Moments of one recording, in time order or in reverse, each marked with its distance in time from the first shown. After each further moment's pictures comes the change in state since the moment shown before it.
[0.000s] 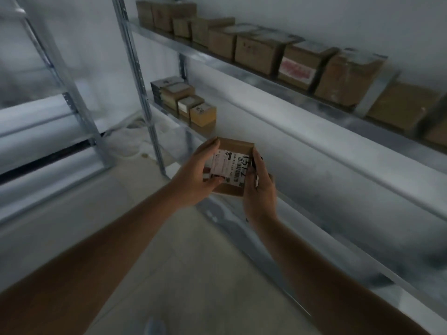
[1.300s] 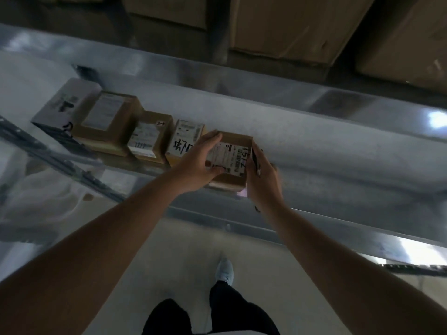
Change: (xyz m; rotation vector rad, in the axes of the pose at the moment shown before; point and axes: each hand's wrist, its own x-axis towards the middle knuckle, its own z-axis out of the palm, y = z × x) left_hand 0.497 -0.327 -0.094 0.085 -0.644 0.085; right_hand 0.394 0.117 0.299 -0.282 0.249 0.482
